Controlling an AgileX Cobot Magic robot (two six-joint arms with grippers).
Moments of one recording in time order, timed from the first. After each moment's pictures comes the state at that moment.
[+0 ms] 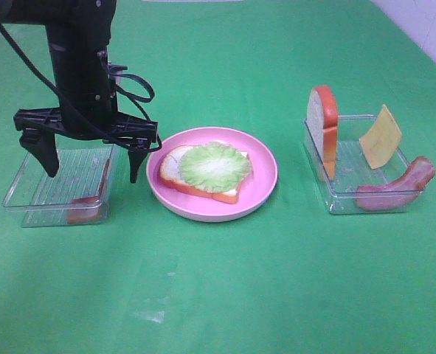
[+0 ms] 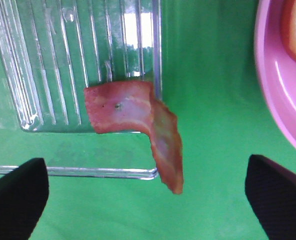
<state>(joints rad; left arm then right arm) -0.46 2.13 -1.66 0.08 1.22 -0.51 0.06 0.00 -0.46 -0.05 1.11 0.14</state>
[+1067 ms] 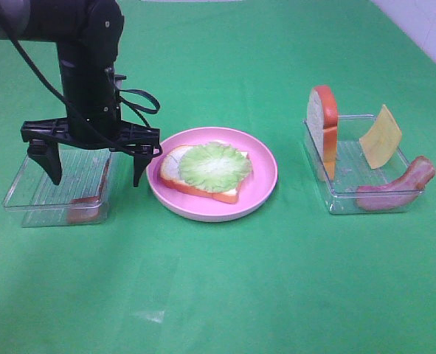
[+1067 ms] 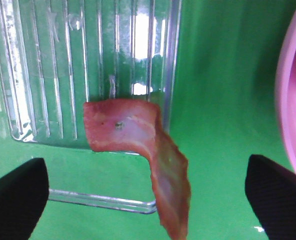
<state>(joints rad) -0.46 2.17 -1.66 0.11 1.17 -0.61 0.06 0.00 -0.46 -0.05 1.11 0.14</state>
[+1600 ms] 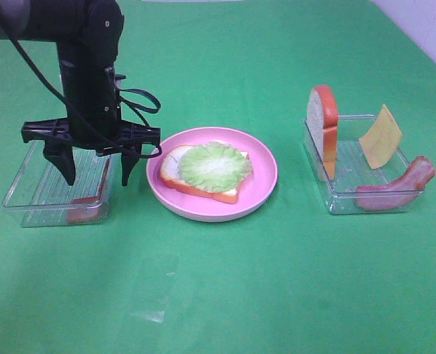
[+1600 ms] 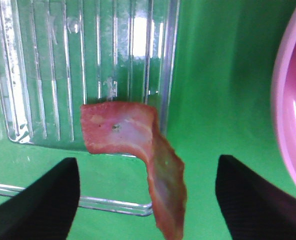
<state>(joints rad) -0.46 2.17 -1.66 0.10 1.17 -0.62 0.06 0.00 -0.46 -0.05 1.11 0.14</state>
